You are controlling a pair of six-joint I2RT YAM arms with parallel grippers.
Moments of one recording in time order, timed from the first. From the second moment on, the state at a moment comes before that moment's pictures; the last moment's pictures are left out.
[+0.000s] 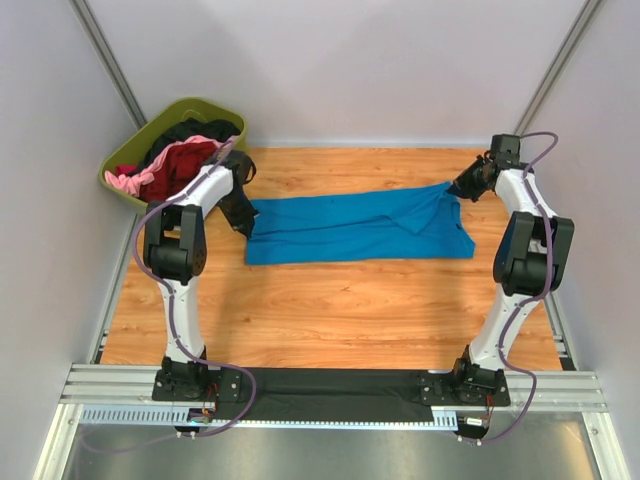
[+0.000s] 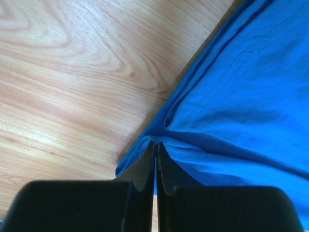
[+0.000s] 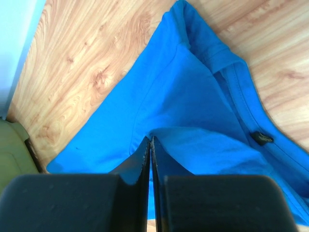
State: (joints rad) left arm -0.17 2.13 1.70 -1.03 -0.07 -0.75; right arm -0.19 2.00 1.62 -0.54 -0.29 0.70
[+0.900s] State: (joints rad) left arm -0.21 1.81 1.36 -0.89 -0.03 -0.63; right arm -0.29 1.79 1.35 -0.81 -0.12 0.66
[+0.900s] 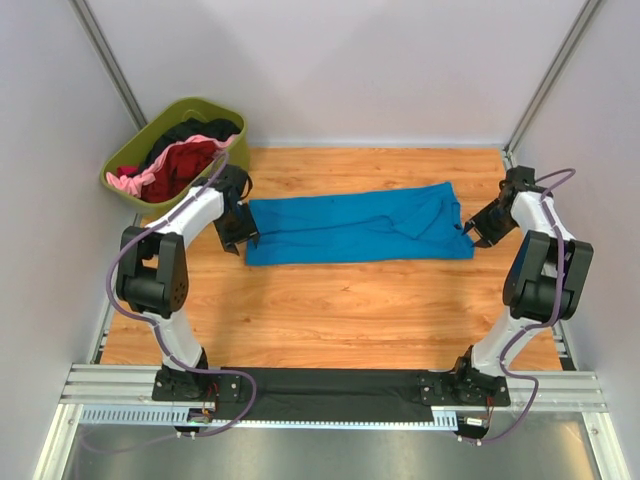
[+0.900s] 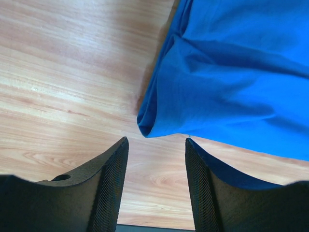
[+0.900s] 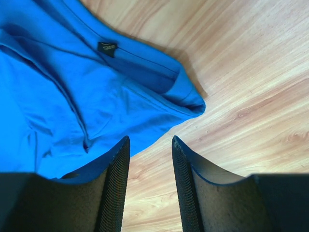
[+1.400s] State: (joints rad) left arm -0.32 1.81 1.21 -0.80 -0.04 -0.65; right arm -0.29 1.89 1.27 -0.72 -0.07 0.66
